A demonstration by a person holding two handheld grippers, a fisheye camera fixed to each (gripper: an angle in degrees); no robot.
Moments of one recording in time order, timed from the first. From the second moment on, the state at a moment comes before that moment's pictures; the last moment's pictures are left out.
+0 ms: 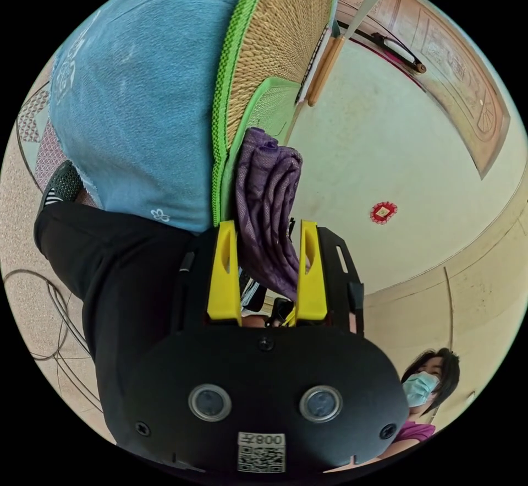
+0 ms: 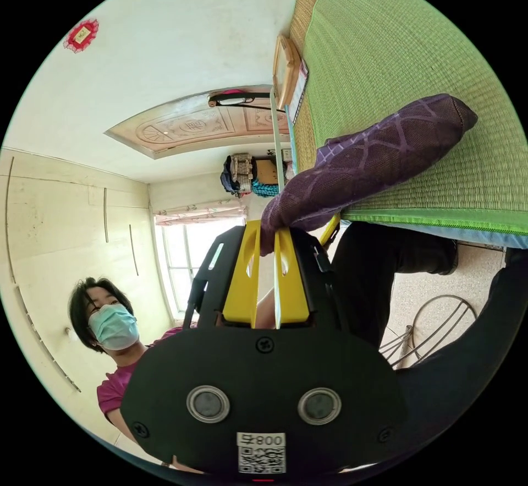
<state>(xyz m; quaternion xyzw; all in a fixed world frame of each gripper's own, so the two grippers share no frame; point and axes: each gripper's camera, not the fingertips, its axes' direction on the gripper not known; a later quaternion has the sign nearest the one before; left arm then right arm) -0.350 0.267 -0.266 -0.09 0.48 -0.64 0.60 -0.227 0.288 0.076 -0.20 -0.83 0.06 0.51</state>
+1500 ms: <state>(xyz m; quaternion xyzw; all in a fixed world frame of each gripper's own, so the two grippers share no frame) -0.233 0.190 -0.101 -0.16 0.48 -0.63 0.59 -0.091 0.351 0.240 -0.18 -0.83 0.09 0.51</state>
